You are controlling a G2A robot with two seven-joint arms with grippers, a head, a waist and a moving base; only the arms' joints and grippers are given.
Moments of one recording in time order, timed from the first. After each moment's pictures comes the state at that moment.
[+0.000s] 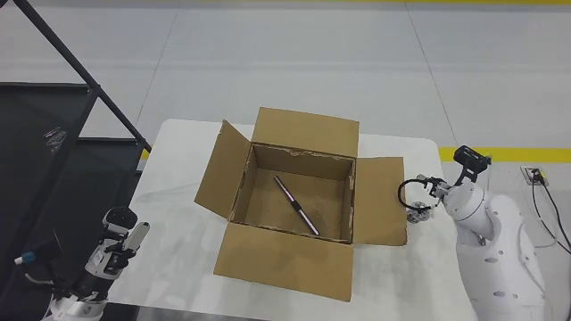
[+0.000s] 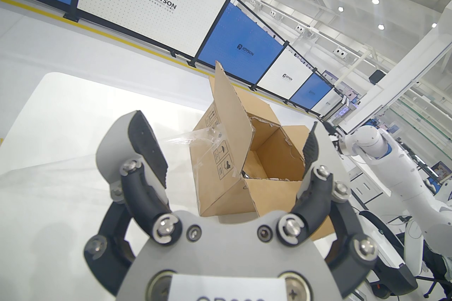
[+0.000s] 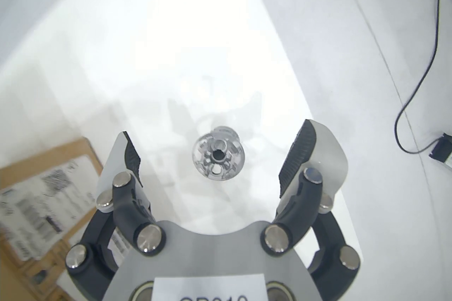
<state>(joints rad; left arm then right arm) 1.67 -1.18 -1.91 -1.84 0.44 -0.69 -0.10 -0.92 -1.30 1.58 -1.58 -1.22 0.60 1.04</state>
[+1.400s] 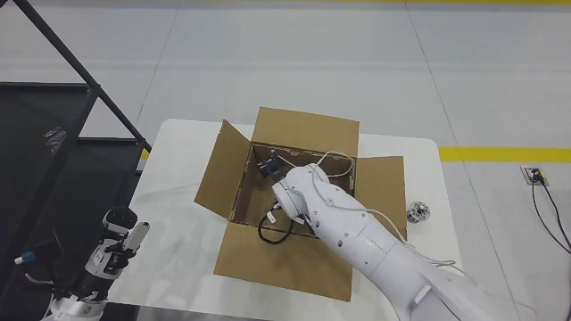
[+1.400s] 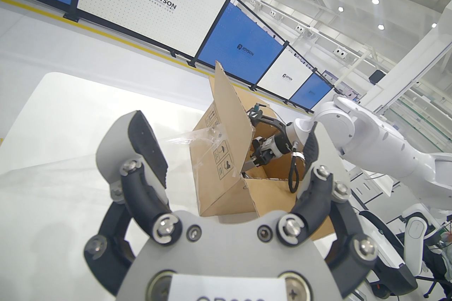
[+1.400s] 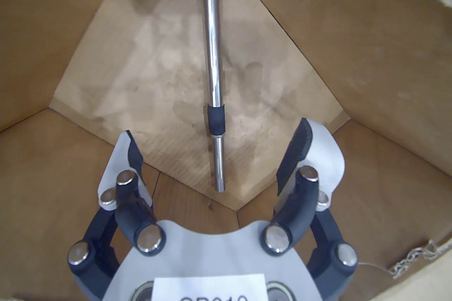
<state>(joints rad) 1.67 -1.18 -1.91 -1.84 0.44 -0.69 -0.10 -0.28 -1.67 0.51 -0.76 -0.96 0.23 1.11</state>
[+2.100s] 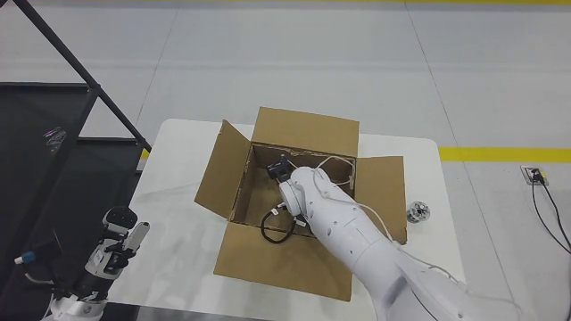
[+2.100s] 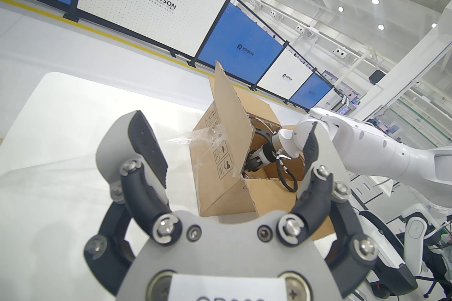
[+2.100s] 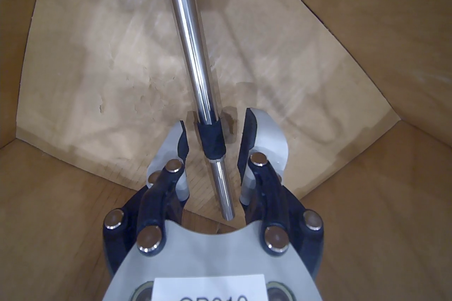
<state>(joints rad) 1.67 -1.18 -1.91 -1.84 0.44 -0.69 -0.10 -0.23 -1.80 0.53 -0.38 -0.85 0.17 0.92</state>
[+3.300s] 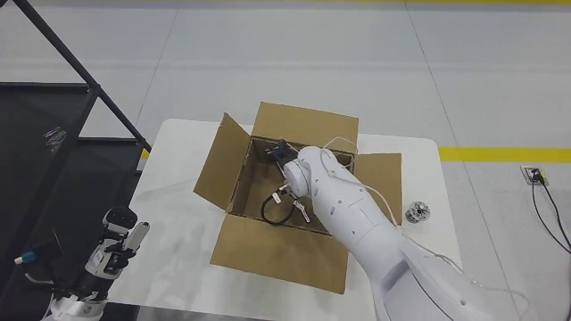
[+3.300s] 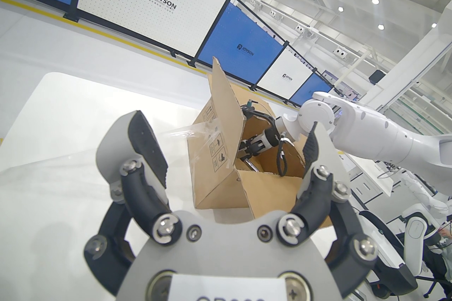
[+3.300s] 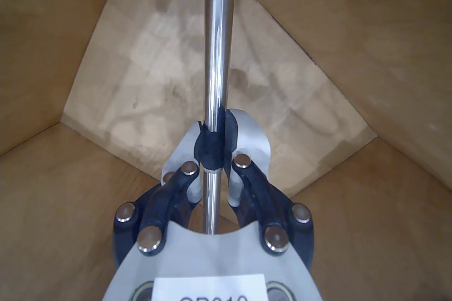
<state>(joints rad) 1.67 -1.18 -1.91 -1.84 0.44 -0.69 -0.10 -0.12 -1.82 0.61 -0.28 -0.81 -0.01 0.91</state>
